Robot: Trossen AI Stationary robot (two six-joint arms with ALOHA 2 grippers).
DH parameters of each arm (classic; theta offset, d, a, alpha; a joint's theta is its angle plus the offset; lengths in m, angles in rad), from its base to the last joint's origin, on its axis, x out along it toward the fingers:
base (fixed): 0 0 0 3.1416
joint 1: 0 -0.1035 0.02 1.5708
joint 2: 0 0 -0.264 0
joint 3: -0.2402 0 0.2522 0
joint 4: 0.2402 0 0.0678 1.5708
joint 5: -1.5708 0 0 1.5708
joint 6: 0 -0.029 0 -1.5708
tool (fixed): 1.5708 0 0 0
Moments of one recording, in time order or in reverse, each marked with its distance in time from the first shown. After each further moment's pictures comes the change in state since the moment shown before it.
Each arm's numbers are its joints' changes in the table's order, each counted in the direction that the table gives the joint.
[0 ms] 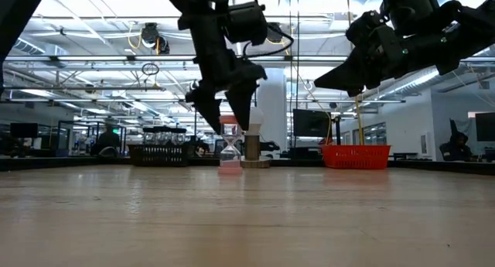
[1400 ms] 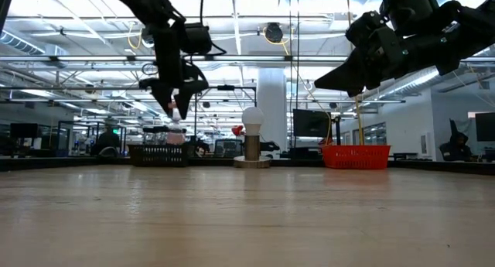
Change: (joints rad) left arm -0.433 -0.250 0.170 0.040 0.249 -0.114; right arm 0.000 0.000 0.000 0.008 0.000 0.013
